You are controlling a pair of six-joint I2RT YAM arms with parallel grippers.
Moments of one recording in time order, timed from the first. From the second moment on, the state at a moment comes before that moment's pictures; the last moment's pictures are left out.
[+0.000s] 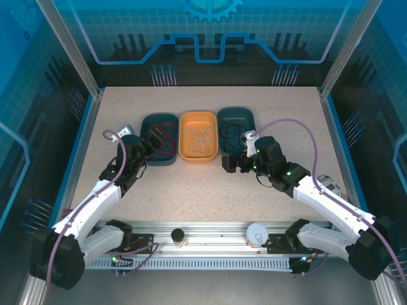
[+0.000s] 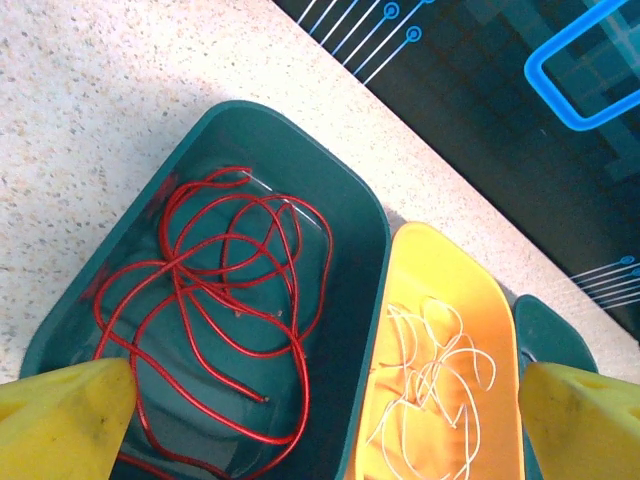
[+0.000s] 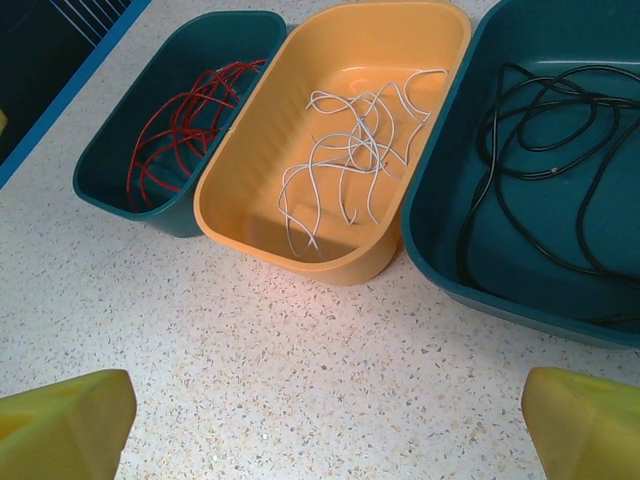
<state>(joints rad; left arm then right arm) -0.24 1.00 0.63 -0.10 -0.21 -0.85 0.61 1.05 0.75 -0.29 -0.06 0.36</state>
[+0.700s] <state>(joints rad) -0.24 0.61 0.61 -0.38 -0.40 -0.65 0.53 0.99 0.75 -0.40 0.31 0.40</state>
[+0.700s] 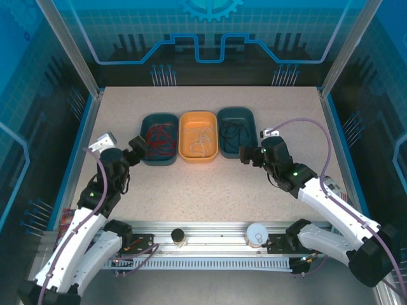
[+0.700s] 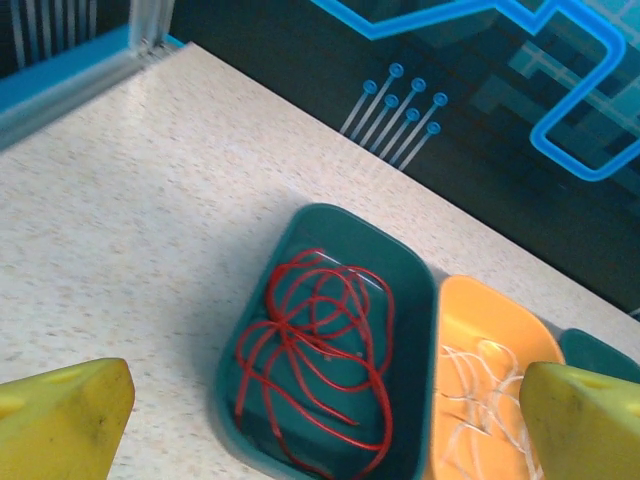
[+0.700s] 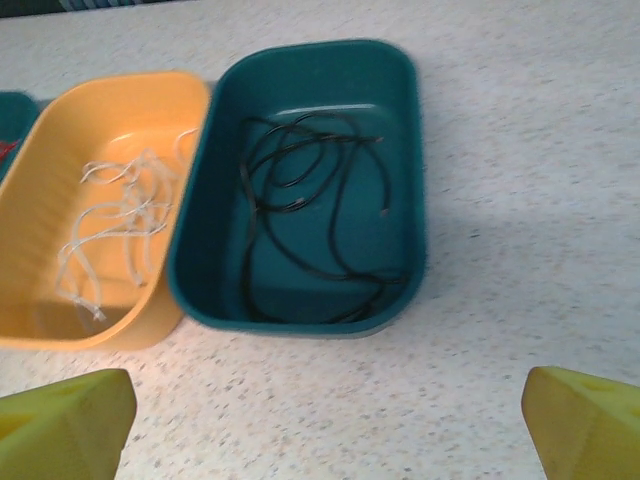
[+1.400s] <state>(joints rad) -0.24 0.62 0.29 -0.08 -0.41 -0.29 0.37 1.01 0.58 -0.20 0.51 0.27</state>
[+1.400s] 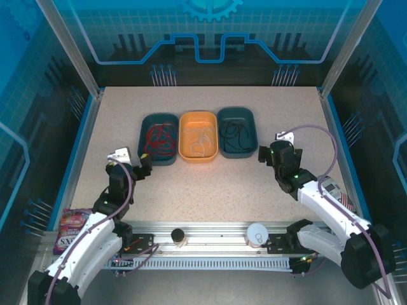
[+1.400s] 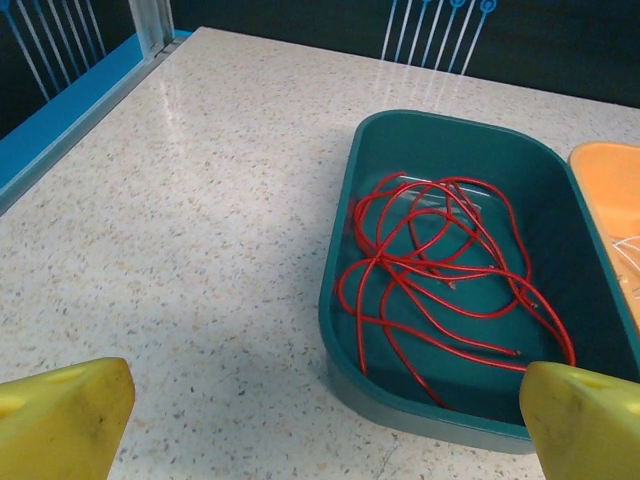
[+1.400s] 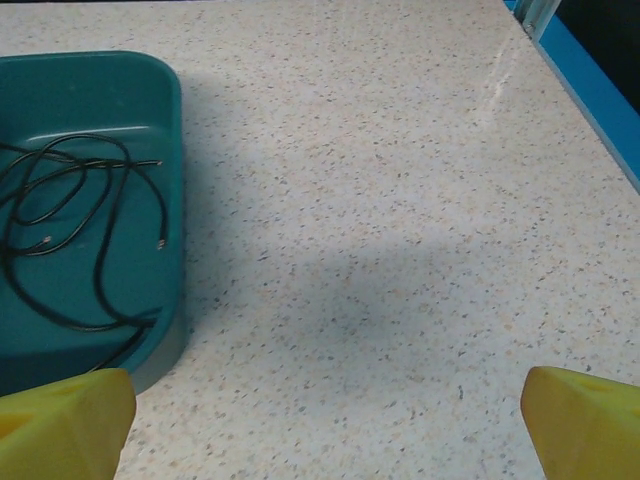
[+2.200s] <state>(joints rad) -0.08 0.91 0.19 0.31 0.01 -0.05 0.25 1.16 0.38 0.32 0.54 0.06</state>
